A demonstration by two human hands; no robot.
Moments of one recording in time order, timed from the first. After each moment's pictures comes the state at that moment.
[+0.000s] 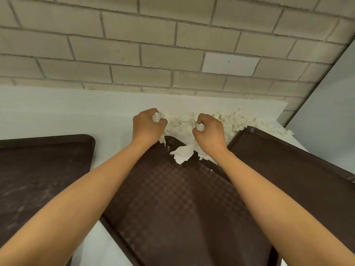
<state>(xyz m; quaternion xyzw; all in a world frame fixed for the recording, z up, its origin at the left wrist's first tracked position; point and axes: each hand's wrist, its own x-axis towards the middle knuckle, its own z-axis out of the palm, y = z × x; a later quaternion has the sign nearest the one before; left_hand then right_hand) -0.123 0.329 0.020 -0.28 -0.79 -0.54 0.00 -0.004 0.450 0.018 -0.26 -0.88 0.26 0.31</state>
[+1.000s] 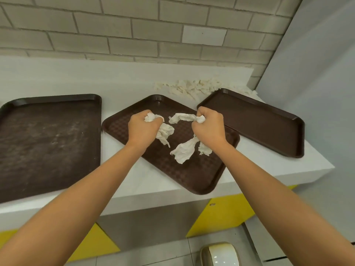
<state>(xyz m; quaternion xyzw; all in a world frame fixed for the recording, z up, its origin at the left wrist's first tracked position) 0.061 0.180 0.005 -0.23 -0.73 -0.64 -0.12 0.179 0.300 0.023 -0.31 -0.83 0.32 0.32</state>
